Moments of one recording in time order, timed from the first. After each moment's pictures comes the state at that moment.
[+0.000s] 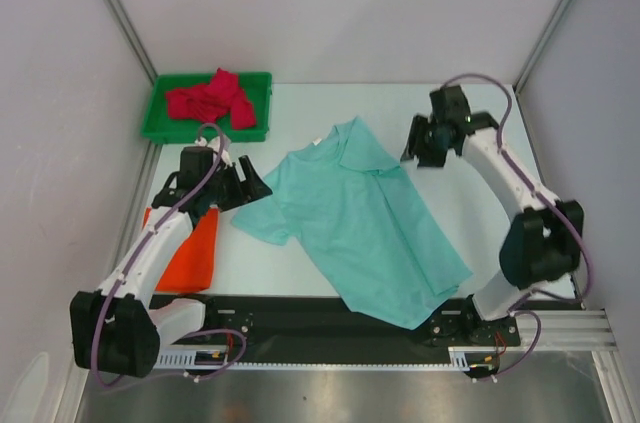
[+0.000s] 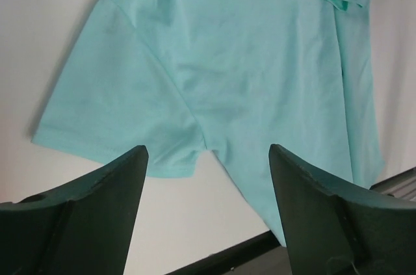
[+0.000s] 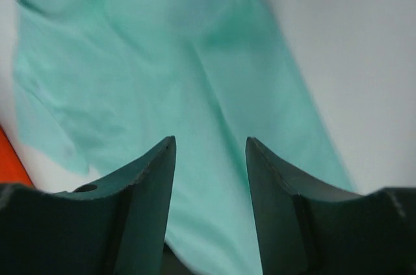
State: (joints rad) left arm -0.14 1.15 0.81 -0.45 0.32 -0.48; right arm 0.22 1.72 1.58 -0.79 -0.12 0.45
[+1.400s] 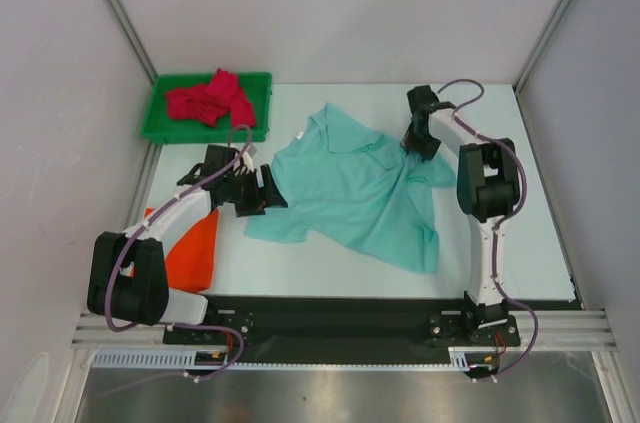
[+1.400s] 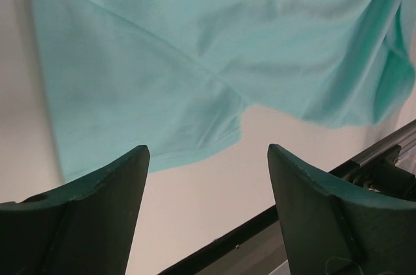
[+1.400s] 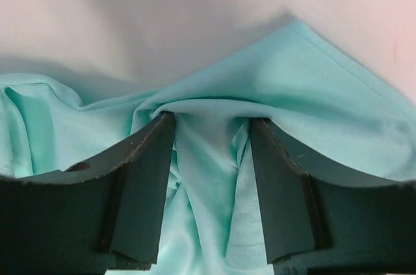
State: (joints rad) left arm -0.19 1.38 0.82 -0.42 0.45 -0.42; right arm 0.21 2.18 1.69 -0.68 0.26 0.70
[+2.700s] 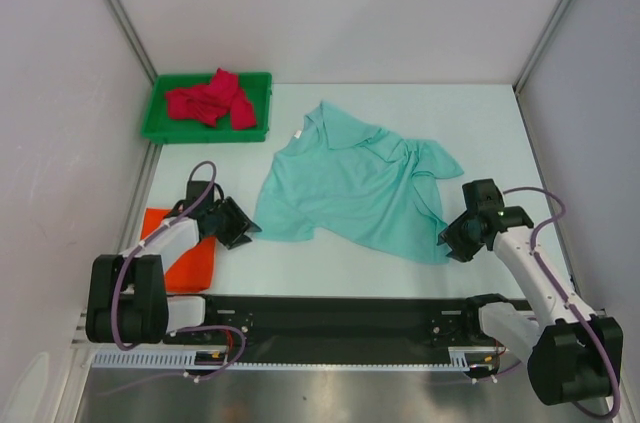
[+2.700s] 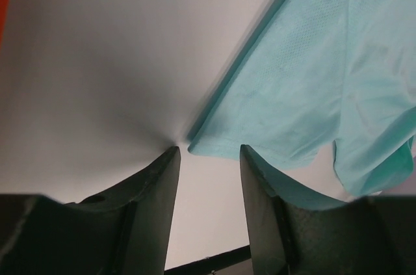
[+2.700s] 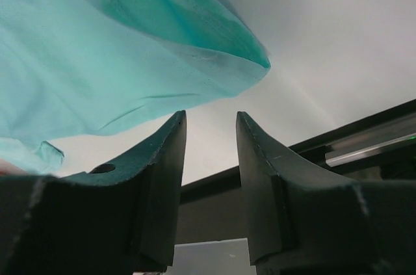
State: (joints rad) left arm -0.01 1.26 0.50 -0.34 0.32 -0.74; right arm 0.13 0.98 0.67 -0.90 0.02 0.99
